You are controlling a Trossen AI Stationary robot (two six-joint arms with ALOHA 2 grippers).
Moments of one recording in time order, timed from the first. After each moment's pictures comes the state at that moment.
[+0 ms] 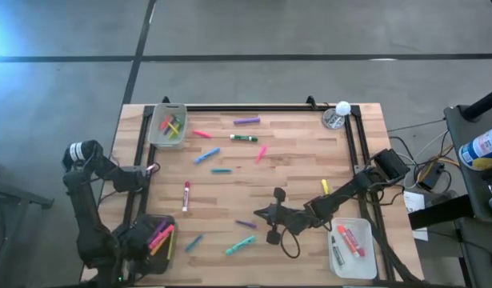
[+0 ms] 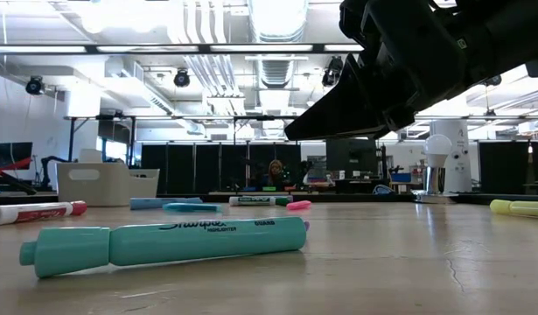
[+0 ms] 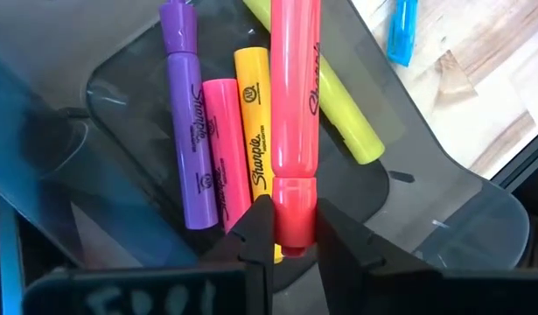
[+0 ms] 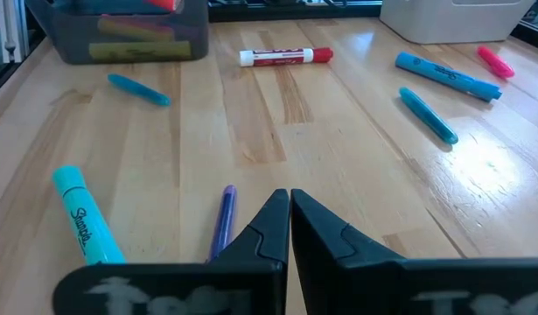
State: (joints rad) left arm -1.37 1.48 1.03 -1.01 -0.24 -2.24; right arm 0.49 1.87 0.80 0.58 0.63 0.32
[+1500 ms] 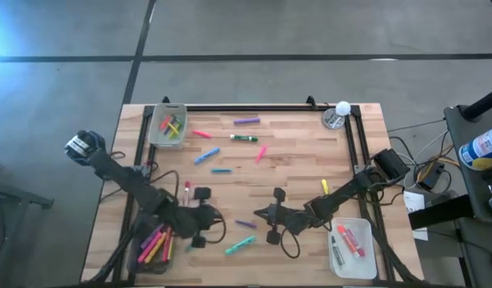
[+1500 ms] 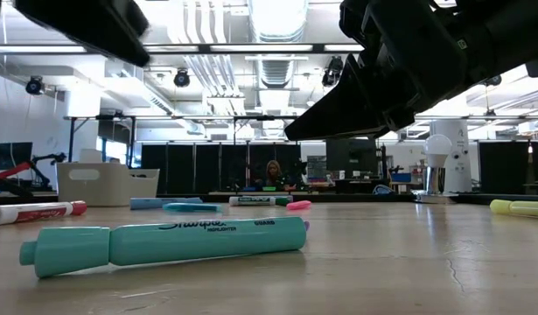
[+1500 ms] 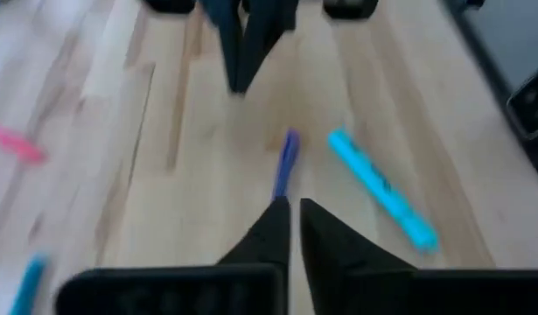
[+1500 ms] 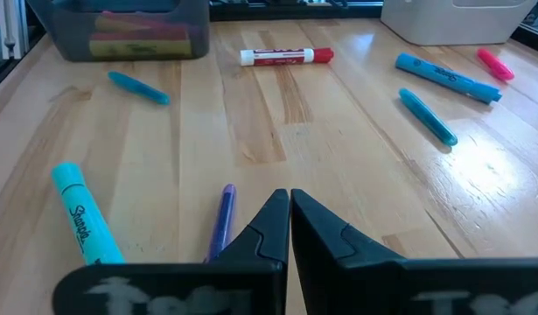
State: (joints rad) left arm -0.61 1.38 0.88 -0.25 -0.47 -0.35; right arm 0.49 1.87 0.80 0.58 0.63 0.31
